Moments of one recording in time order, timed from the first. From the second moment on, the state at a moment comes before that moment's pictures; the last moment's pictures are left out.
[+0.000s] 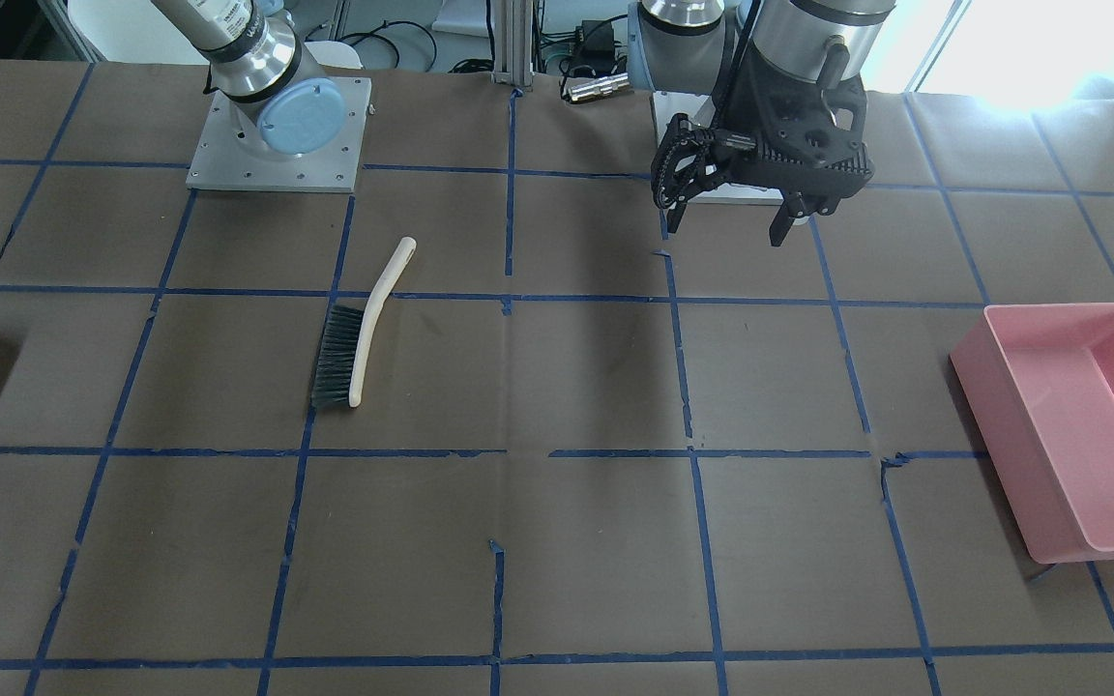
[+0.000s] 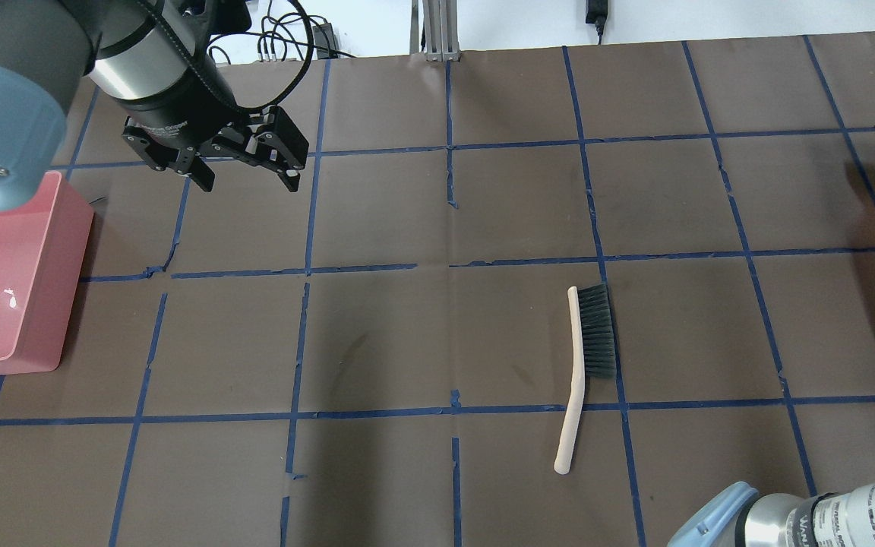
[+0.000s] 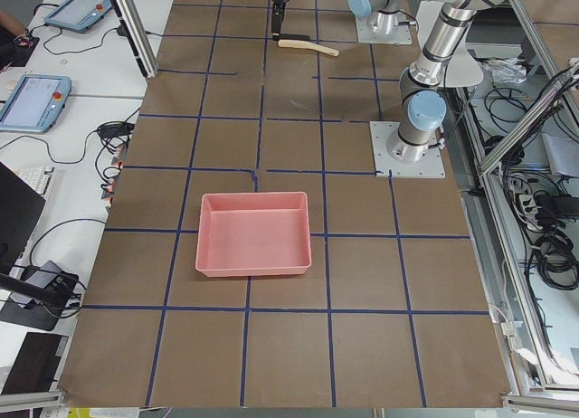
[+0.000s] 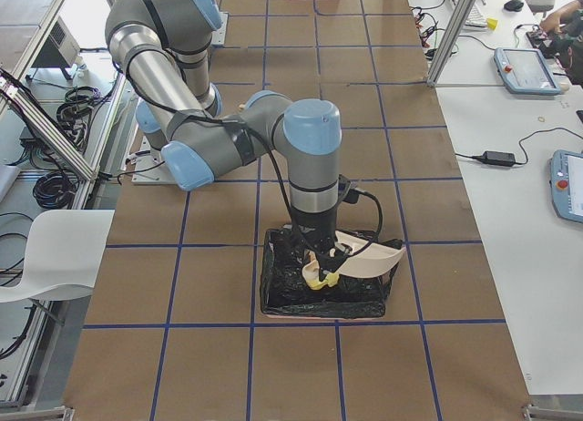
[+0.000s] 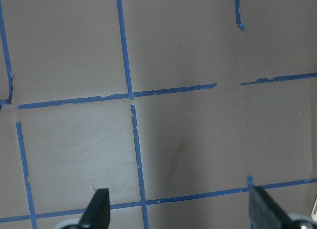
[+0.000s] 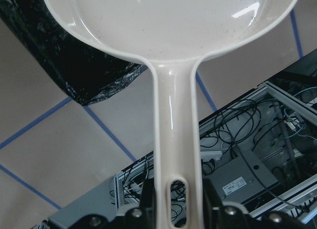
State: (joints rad) left arm -1.65 -1.54 -1.57 -1.54 1.52 0.01; right arm 0.60 -1.26 1.18 -1.86 -1.67 -1.96
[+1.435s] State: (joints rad) left arm -1.64 -1.54 -1.57 -1.54 1.52 0.02; right arm 1.22 -1.30 1.49 -1.92 -1.47 -0.88
